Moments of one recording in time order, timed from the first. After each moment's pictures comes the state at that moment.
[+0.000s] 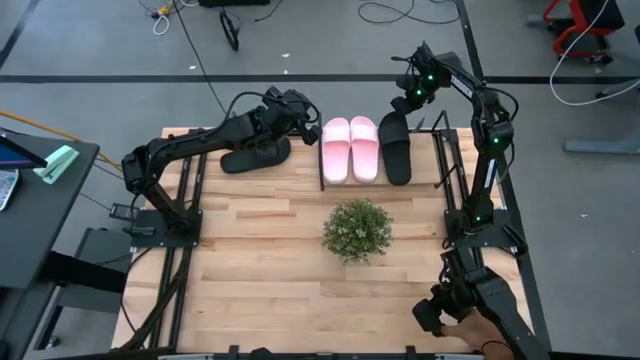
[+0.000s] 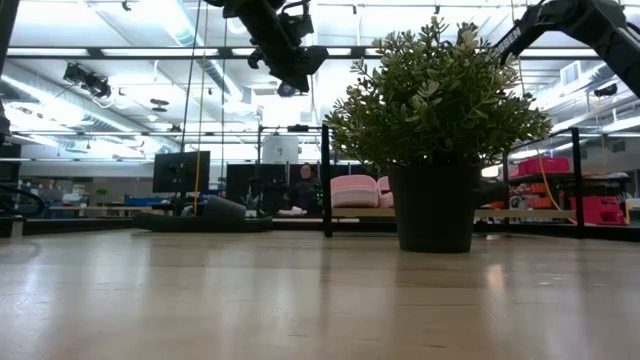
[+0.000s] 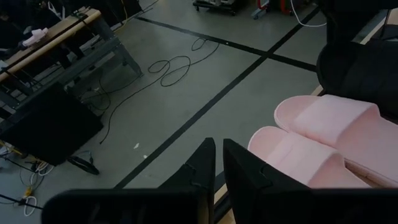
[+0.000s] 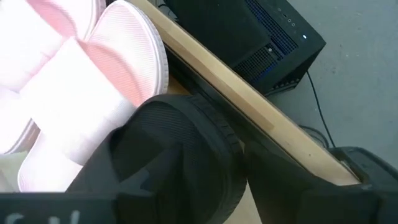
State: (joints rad) left arm 0.40 1.65 1.49 -0.32 -0.62 0.06; right arm -1.25 2.04 1.76 -1.15 -0.45 -0.29
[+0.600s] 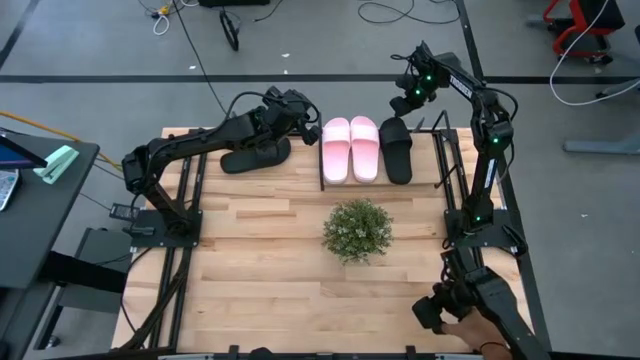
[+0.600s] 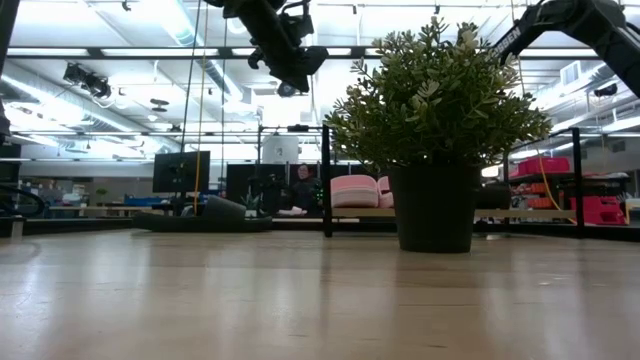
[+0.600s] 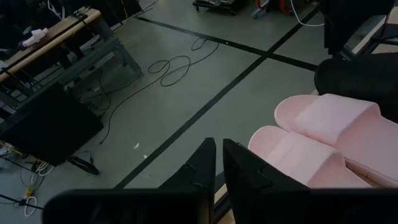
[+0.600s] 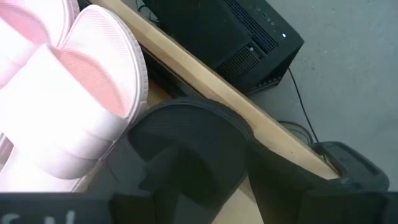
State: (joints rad) left arm 0.40 1.65 1.49 -0.32 -0.62 0.06; right arm -1.25 2.04 1.76 -1.13 -0.37 -0.26
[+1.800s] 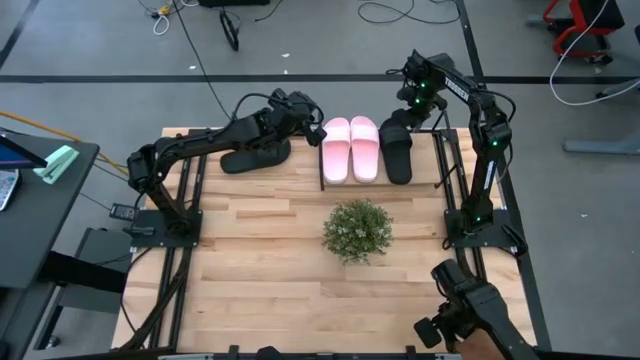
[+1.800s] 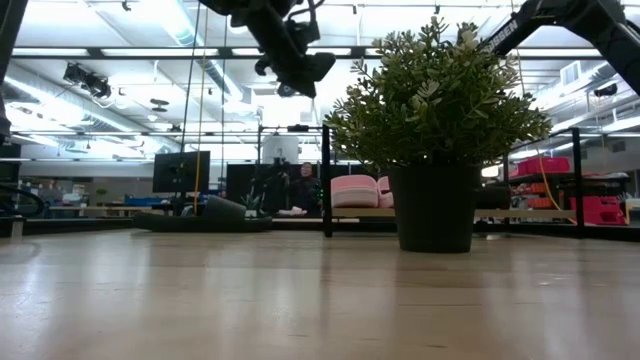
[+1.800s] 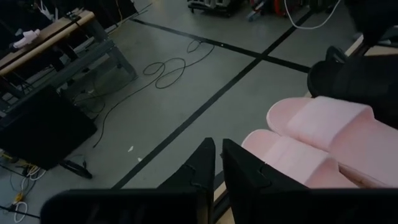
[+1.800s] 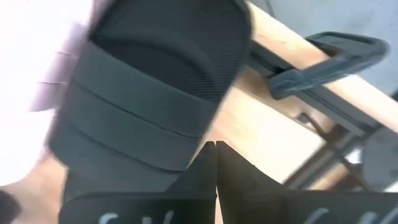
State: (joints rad) left arm 0.40 1.69 1.48 -0.26 -0.60 0.07; right arm -1.18 2.01 1.76 -1.41 -0.11 -0.12
